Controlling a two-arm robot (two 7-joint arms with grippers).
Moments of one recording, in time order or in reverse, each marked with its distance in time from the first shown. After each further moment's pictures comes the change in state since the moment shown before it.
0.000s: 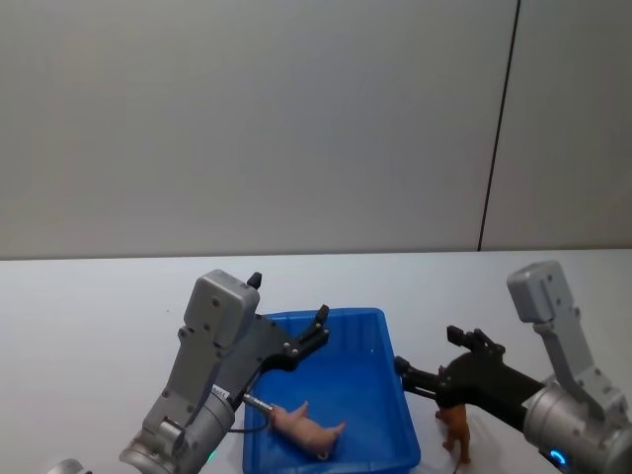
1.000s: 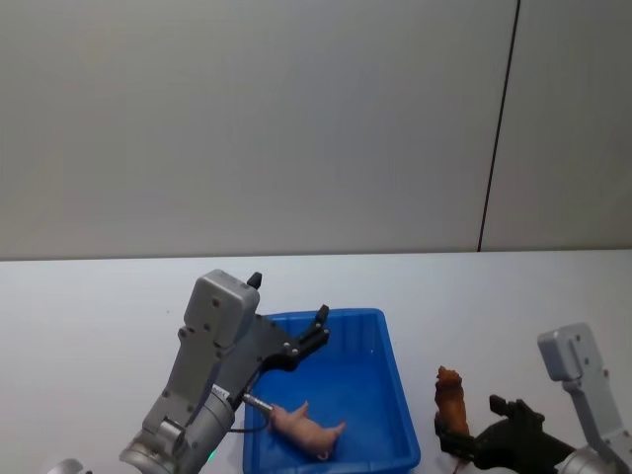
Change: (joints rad) left arm 0.000 0.000 0.000 0.000 0.000 0.000 0.000; right arm -0.119 0.051 0.013 -0.025 0.073 0.075 -0.122
